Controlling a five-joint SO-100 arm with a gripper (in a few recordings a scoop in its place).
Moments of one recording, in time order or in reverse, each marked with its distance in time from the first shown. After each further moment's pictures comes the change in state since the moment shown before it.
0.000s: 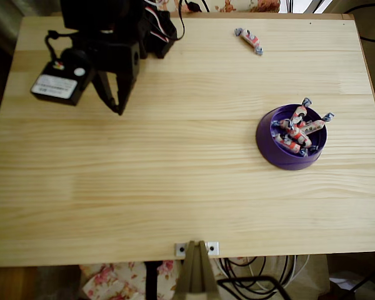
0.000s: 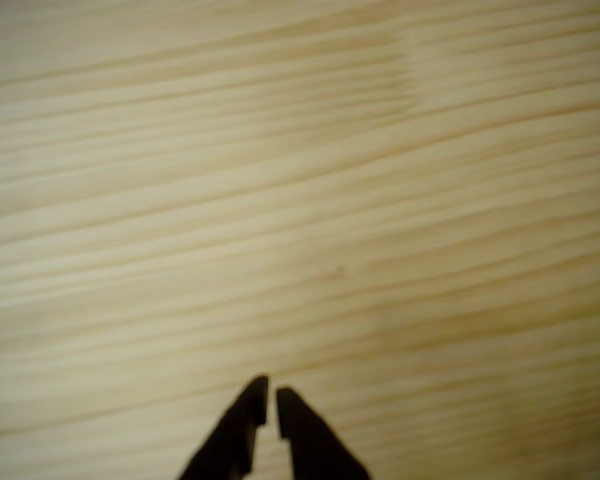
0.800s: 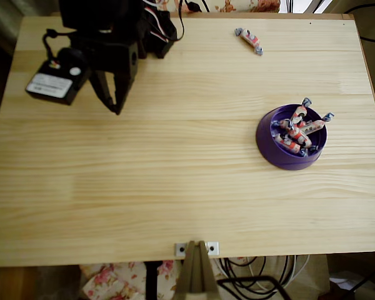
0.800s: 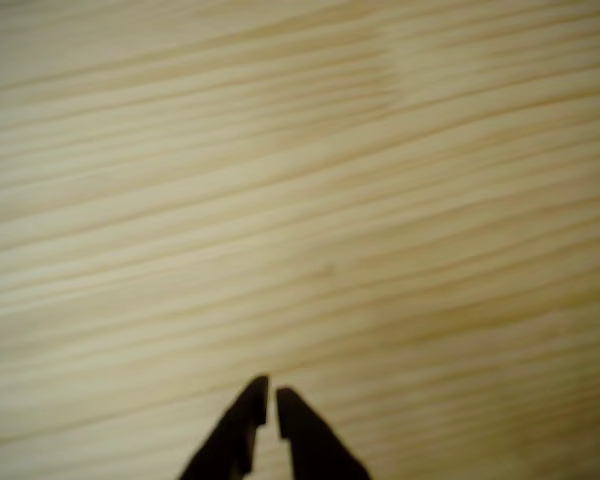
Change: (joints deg) arm 1.3 0.0 -0.1 0.3 1.1
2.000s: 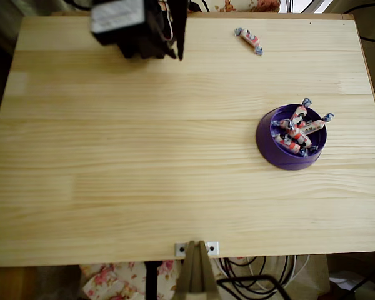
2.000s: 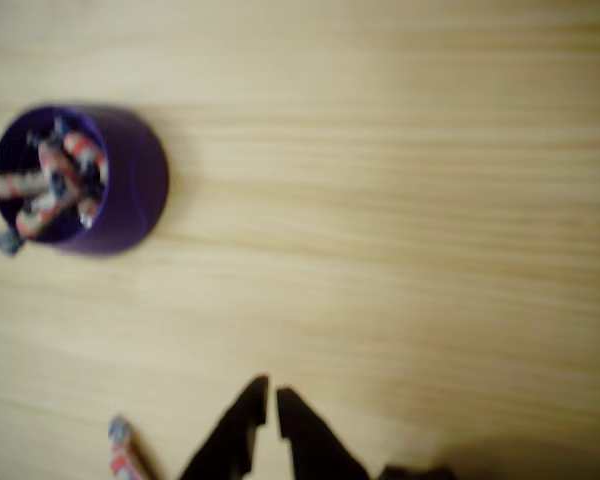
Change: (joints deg) arm -41.1 -25.9 -44.1 26.1 24.6
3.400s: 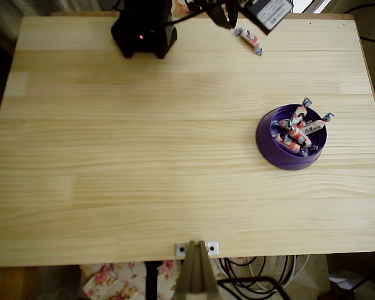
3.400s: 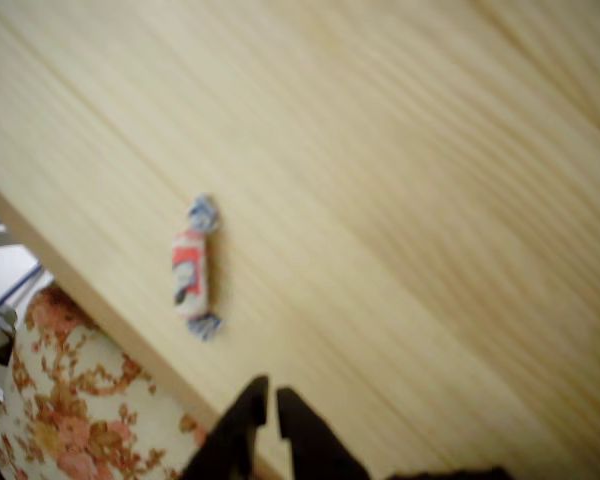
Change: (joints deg) arm -50.7 -10.5 13.2 -14.2 10.2
